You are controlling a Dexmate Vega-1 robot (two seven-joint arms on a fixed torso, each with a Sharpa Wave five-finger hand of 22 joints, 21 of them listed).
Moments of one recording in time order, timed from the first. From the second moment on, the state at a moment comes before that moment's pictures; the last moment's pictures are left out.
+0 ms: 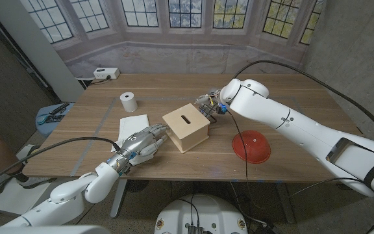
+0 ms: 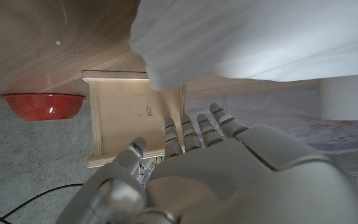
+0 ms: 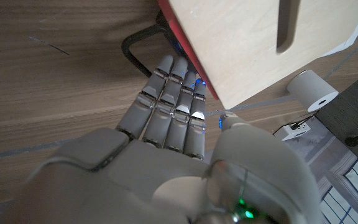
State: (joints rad) left arm 1.38 0.93 0.32 -1.81 0.62 -0.20 0.44; left_hand 0.04 0.15 0.75 0.14 0.17 0.19 -0.11 0.19 0.19 0.14 -0.05 0.21 0.19 0.07 -0.05 0.18 0.17 0.12 0.01 0.20 0.18; right arm -0.38 -0.53 -0.93 -2.07 -0.04 -1.26 0.26; right_hand 0.68 0.18 0.34 0.11 0.20 0.79 0.09 0.20 0.19 0.82 0.05 0.21 0.19 0.89 -0.07 0.26 0.20 0.81 -0.05 0.23 0.17
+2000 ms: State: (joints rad) left arm 1.39 0.94 0.30 -1.84 0.61 -0.18 0.44; left_hand 0.05 0.15 0.76 0.14 0.17 0.19 -0.12 0.19 0.19 0.14 -0.05 0.21 0.19 0.07 -0.05 0.18 0.17 0.12 0.01 0.20 0.18; right arm -0.37 -0.55 -0.90 -2.05 0.00 -1.20 0.29; right_hand 0.67 0.16 0.37 0.08 0.20 0.77 0.09 0.20 0.19 0.80 0.06 0.19 0.20 0.88 -0.04 0.24 0.20 0.80 -0.02 0.21 0.17
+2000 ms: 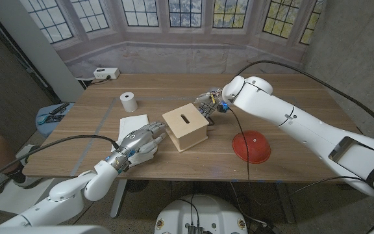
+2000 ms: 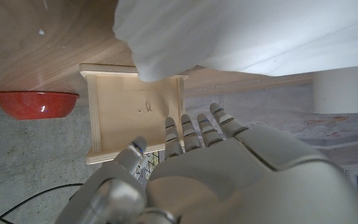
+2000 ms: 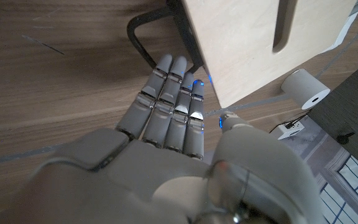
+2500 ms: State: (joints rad) left arm 1.46 0.95 0.25 -1.87 0.60 -0.15 0.45; left_hand 0.05 0.15 0.76 0.14 0.17 0.19 -0.12 0.19 0.19 0.14 -0.05 0.21 0.19 0.07 -0.05 0.18 0.17 0.12 0.01 0.20 0.18; right arm -0.36 -0.57 -0.89 -2.04 0.00 -1.19 0.28; right_hand 0.66 0.15 0.35 0.07 0.20 0.74 0.09 0.19 0.19 0.76 0.06 0.18 0.20 0.82 -0.03 0.21 0.21 0.76 -0.02 0.19 0.17
